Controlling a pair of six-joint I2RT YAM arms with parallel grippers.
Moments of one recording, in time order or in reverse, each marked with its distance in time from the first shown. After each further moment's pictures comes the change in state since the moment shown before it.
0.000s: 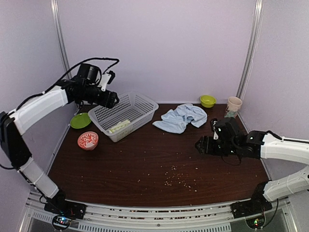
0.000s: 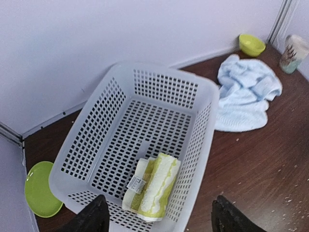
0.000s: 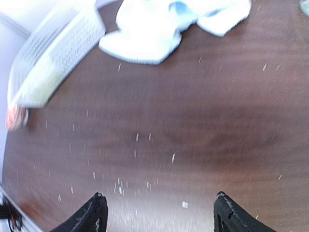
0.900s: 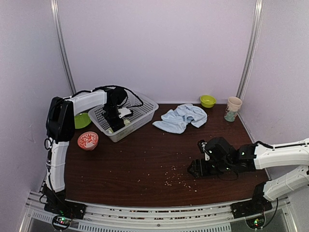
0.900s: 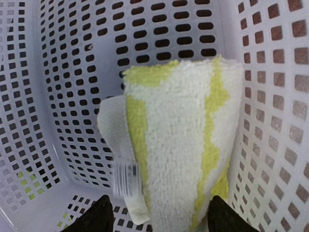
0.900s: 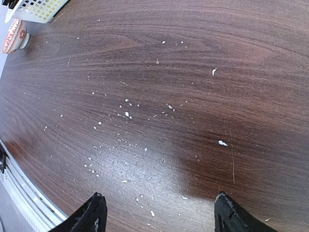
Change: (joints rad) left arm 0.004 0.611 0.397 -0.430 -0.169 0.427; right arm 0.162 0.063 -0.110 0.043 -0.106 0.031
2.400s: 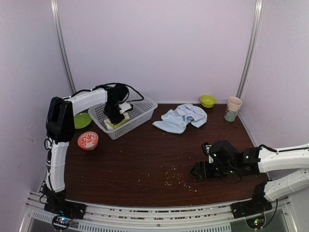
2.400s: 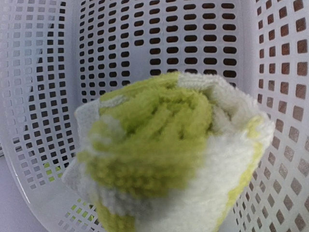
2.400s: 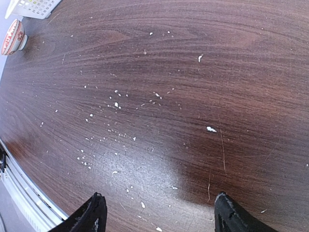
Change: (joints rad) left arm -0.017 -0.012 0.025 0.067 -0.126 -0.035; right arm 0.001 -0.071 -0.069 0.006 0.002 0.030
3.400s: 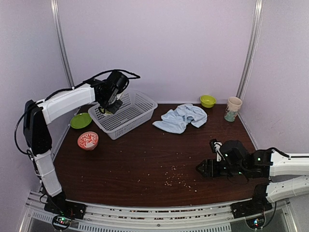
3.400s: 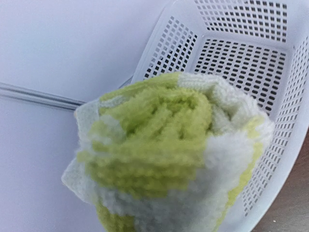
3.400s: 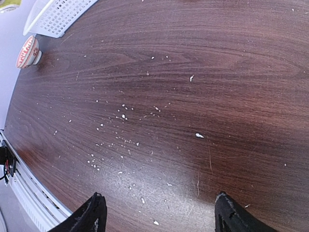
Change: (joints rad) left arm -0.146 -0.374 -0.225 0.151 -0.368 -0.333; right arm 0.000 -0.194 -0.048 -0.042 0.055 -0.012
